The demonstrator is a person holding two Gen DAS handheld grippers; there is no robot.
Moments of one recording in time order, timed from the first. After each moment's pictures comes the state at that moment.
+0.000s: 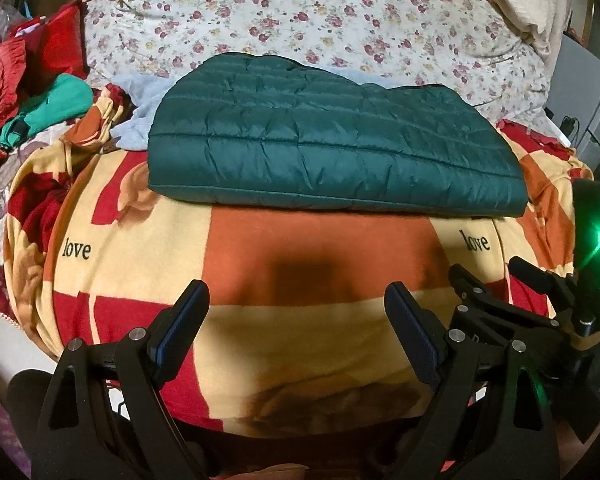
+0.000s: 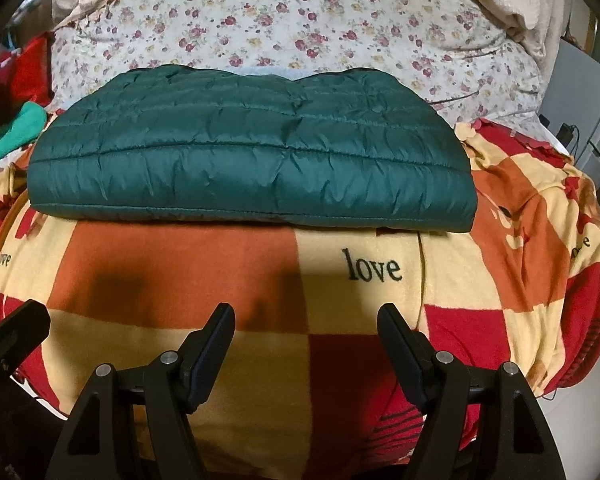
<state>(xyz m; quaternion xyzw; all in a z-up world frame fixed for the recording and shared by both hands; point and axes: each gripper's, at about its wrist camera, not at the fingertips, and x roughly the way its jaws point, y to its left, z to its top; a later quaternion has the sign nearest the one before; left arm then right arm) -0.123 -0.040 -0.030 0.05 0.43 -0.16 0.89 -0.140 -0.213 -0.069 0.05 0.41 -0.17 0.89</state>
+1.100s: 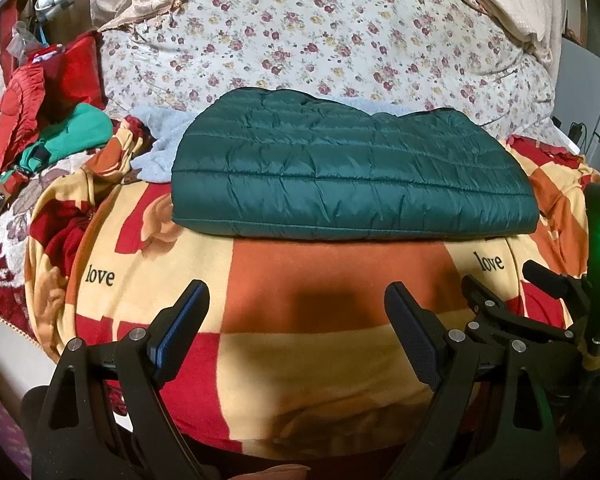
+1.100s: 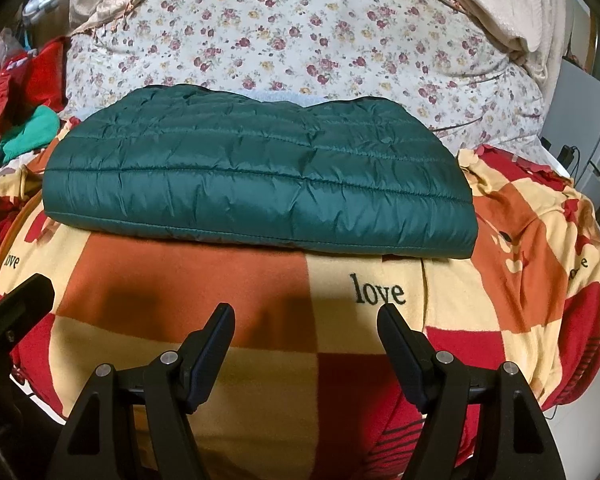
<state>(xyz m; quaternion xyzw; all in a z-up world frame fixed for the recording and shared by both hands) -0.129 -0.038 -0.020 0.07 0.37 -0.13 0.92 -0.141 -0.203 -0.061 0.02 0.38 -0.17 0.91</state>
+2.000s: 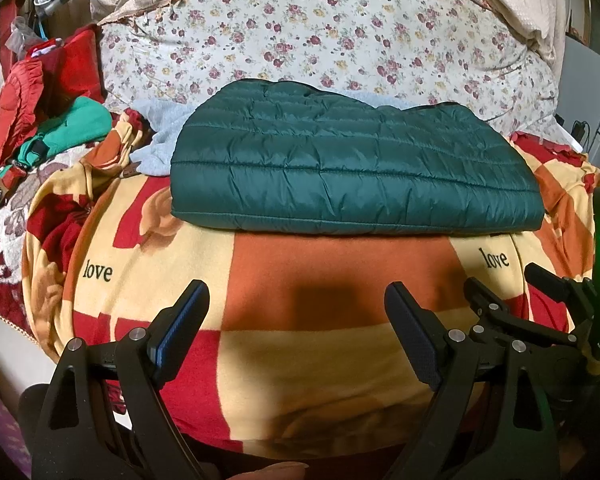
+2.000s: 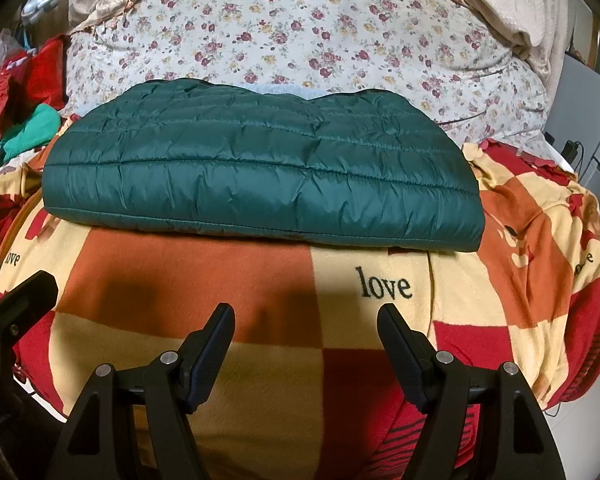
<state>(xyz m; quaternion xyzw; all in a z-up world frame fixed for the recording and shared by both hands) -0.124 -0.037 -0.027 0.06 0.38 -0.13 0.91 -0.140 -0.203 -0.066 0.03 0.38 -0.16 0.91</state>
